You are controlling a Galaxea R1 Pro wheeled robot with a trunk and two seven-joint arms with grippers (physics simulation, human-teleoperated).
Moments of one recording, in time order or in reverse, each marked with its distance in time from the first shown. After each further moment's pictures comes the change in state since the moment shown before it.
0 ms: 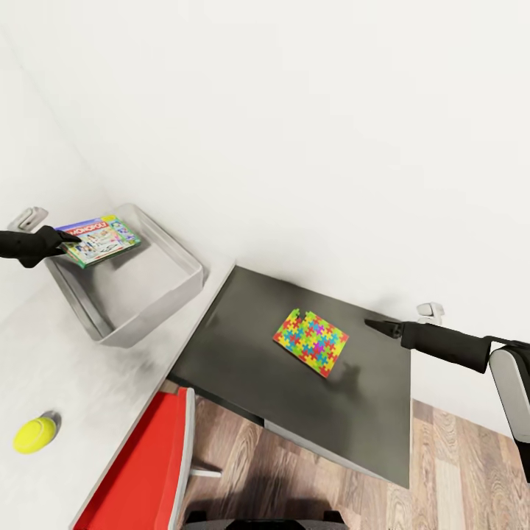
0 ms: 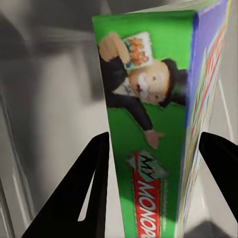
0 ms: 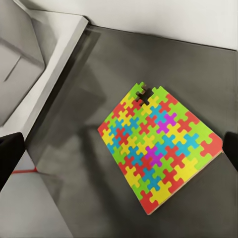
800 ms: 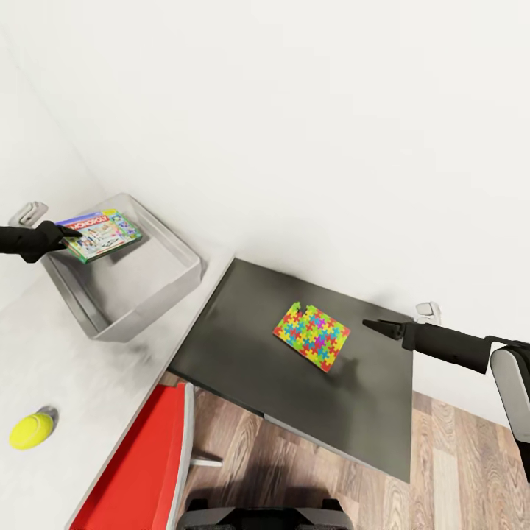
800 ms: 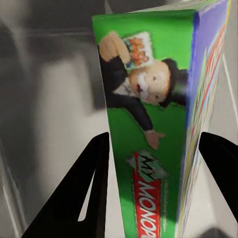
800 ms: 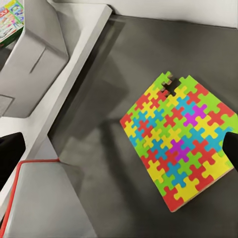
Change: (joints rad) left arm -0.008 -0.005 -0.003 -0.010 0.005 -0.016 -0.014; right arm 0.000 -0.001 -0.003 0.000 0.002 0.001 0.122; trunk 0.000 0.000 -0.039
